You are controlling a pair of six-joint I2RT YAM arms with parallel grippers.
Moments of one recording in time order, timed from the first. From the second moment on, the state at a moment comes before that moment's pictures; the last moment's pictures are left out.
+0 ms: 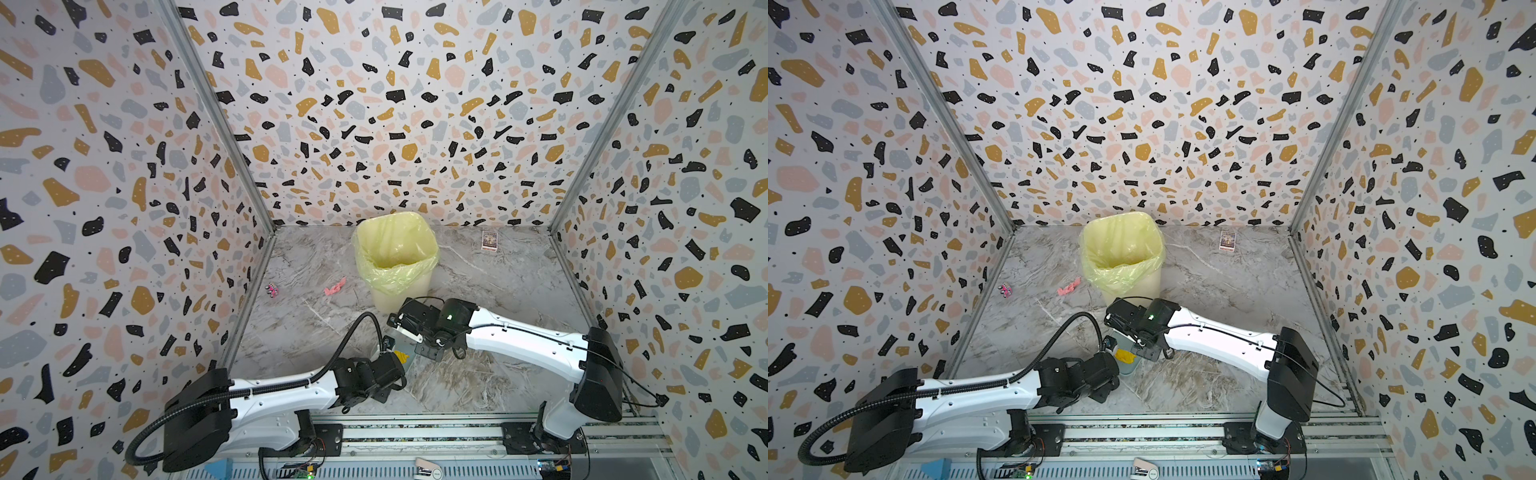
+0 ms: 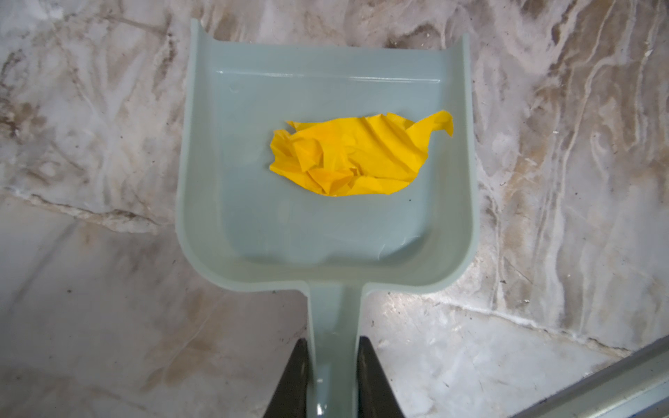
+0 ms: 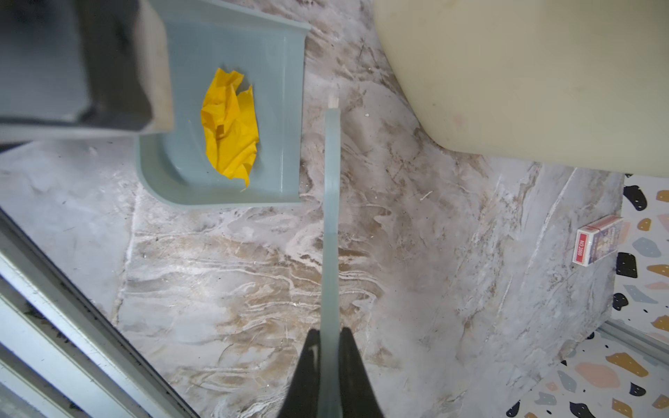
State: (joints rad) left arm -1.13 1.16 0.54 -0.55 -0.27 -0.66; right arm 1.13 1.64 1.42 -1.08 0.31 -0.15
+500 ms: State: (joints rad) left arm -1.14 1.06 0.56 -0.55 -0.27 -0.62; right arm 1.00 1.43 1.27 -1.06 0.28 -0.06
